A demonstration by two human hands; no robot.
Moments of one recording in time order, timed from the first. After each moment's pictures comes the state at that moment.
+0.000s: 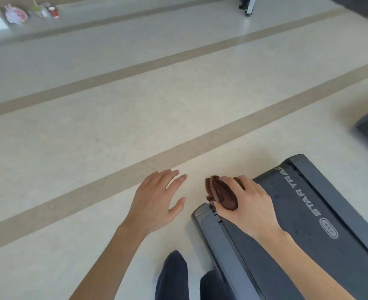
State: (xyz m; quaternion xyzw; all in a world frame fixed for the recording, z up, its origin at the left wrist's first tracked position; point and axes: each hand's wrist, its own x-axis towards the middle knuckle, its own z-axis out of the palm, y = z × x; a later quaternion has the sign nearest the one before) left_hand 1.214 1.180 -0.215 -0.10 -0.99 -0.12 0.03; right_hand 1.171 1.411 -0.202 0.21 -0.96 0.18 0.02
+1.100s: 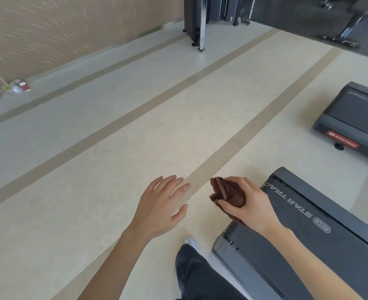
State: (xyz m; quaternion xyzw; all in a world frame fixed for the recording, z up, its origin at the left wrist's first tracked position) left_hand 1.081 1.073 -0.009 -0.27 -0.95 -0.10 0.07; right_hand 1.091 1.325 -0.010 0.05 -0.92 0.39 0.02
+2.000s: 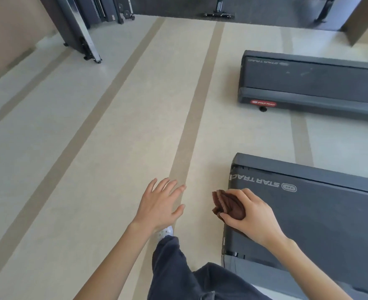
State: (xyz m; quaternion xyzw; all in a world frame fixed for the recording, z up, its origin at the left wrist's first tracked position) left_hand 0.779 1.157 -0.044 -0.49 -0.87 -0.02 -0.08; right_hand 0.956 1.353 -0.024 -0.23 -0.93 0.28 0.02
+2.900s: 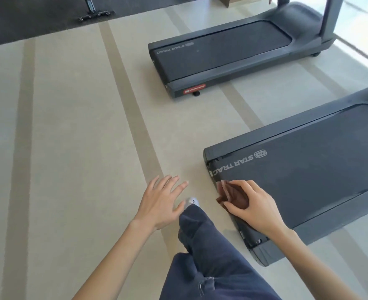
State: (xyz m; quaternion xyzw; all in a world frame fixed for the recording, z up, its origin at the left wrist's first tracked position) left_hand 0.548 1.303 -0.051 -0.73 -0.67 -0.02 -0.10; right_hand 0.807 1.377 -0.045 -0.52 -0.80 0.28 0.09
